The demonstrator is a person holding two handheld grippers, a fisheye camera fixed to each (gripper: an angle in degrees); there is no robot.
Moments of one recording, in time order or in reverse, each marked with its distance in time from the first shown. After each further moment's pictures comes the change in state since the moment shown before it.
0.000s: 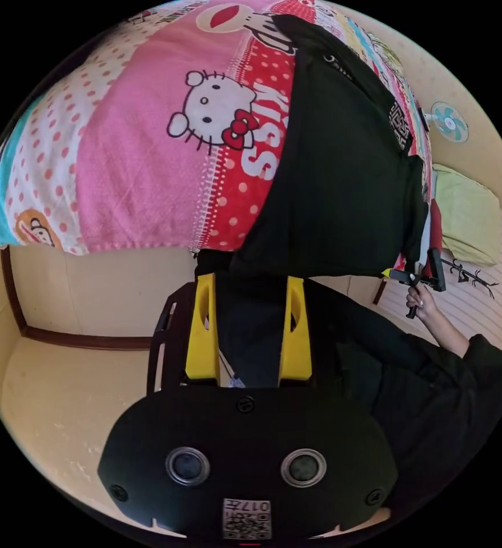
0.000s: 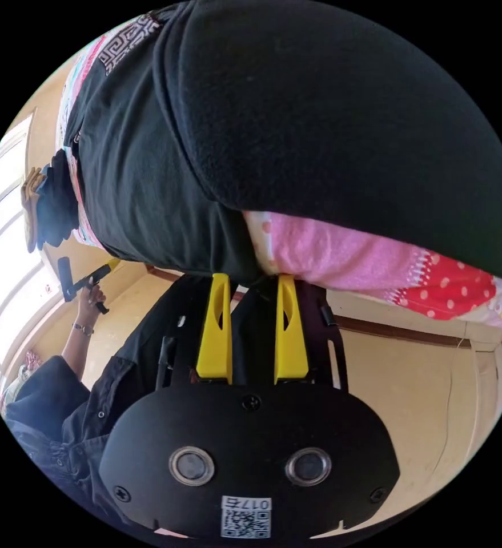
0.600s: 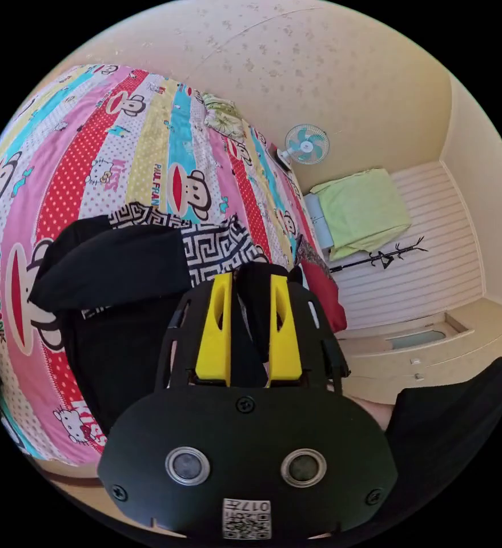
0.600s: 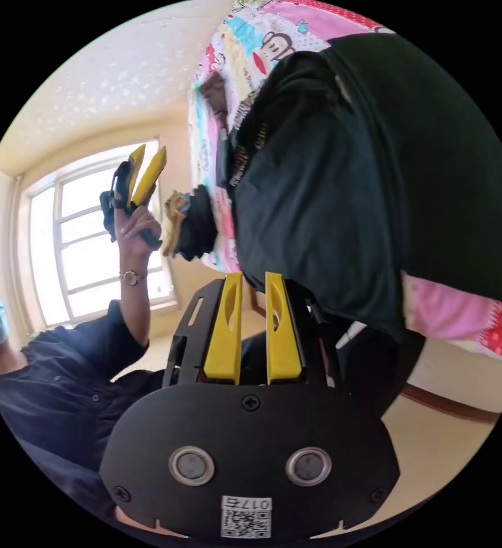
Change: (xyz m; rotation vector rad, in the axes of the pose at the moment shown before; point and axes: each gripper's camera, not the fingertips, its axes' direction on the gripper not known) left arm 0.239 -0.096 -0.167 0.449 0.263 0.414; right arm -0.023 0.067 -0.014 0.303 -0.514 -0.207
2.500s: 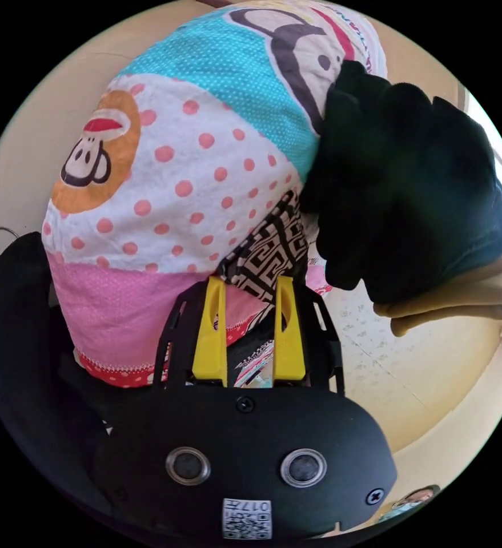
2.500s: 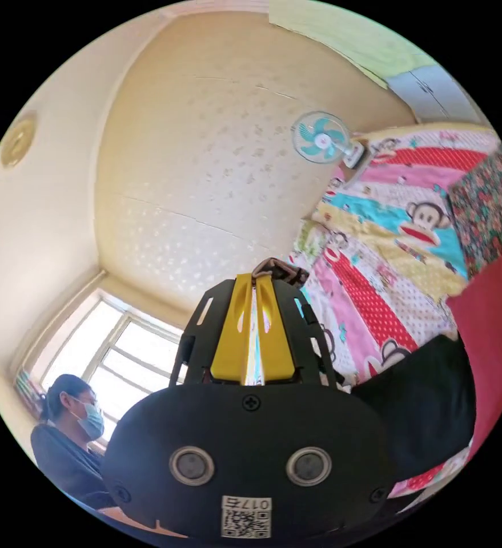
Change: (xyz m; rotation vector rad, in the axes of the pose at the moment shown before) left arm -0.377 0.188 -0.311 0.831 0.414 -1.474; right arm -0.073 0.030 -0.292 1.157 -0.204 -0.212
